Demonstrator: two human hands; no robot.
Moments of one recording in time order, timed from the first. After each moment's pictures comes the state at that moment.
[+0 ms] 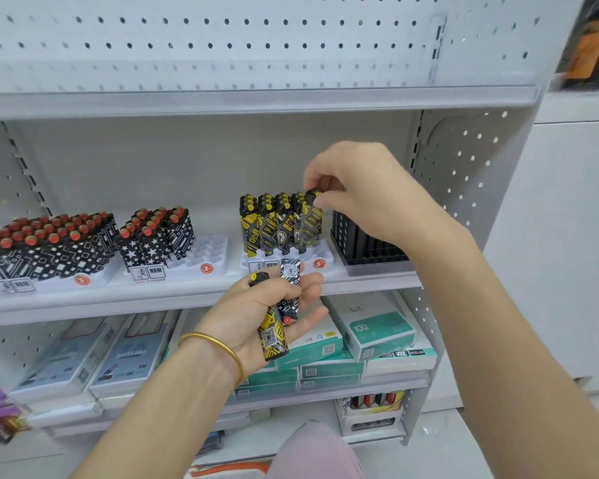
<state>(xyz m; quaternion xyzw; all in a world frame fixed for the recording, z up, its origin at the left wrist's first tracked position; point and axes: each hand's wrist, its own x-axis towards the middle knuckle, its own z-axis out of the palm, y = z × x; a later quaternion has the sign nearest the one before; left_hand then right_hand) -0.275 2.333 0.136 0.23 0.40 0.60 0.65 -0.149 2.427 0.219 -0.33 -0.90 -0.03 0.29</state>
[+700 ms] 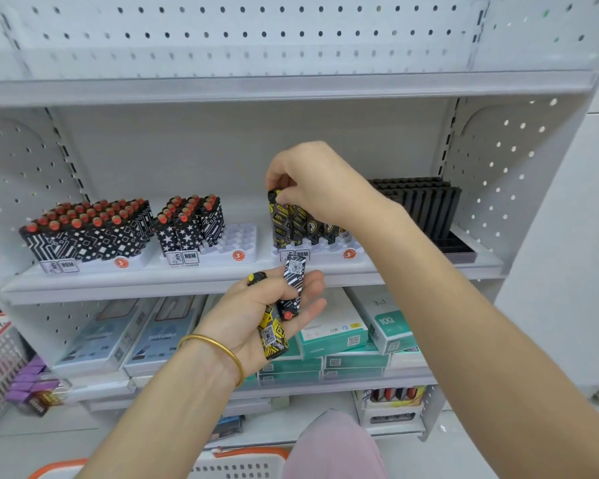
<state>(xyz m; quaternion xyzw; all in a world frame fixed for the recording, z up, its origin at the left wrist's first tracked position) -0.300 2.319 0.125 0.20 0.39 0.63 0.64 -0.228 2.441 0.210 -0.30 -0.92 -0.02 0.25</state>
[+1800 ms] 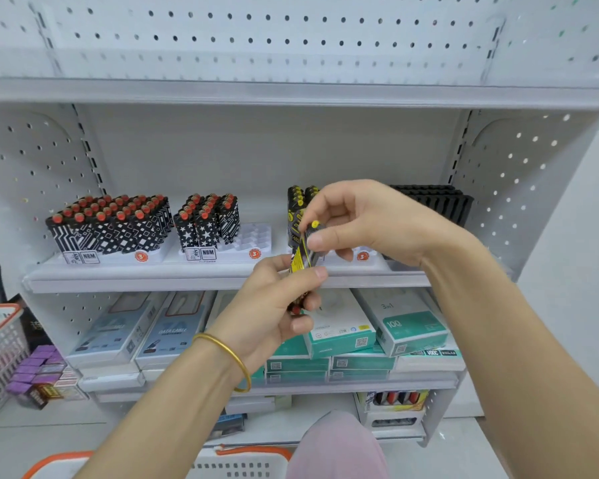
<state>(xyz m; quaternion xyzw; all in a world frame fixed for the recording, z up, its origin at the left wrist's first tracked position) -0.308 2.310 0.128 0.36 0.44 0.59 0.57 -0.183 2.401 0.195 -0.24 -0.84 0.42 0.24</state>
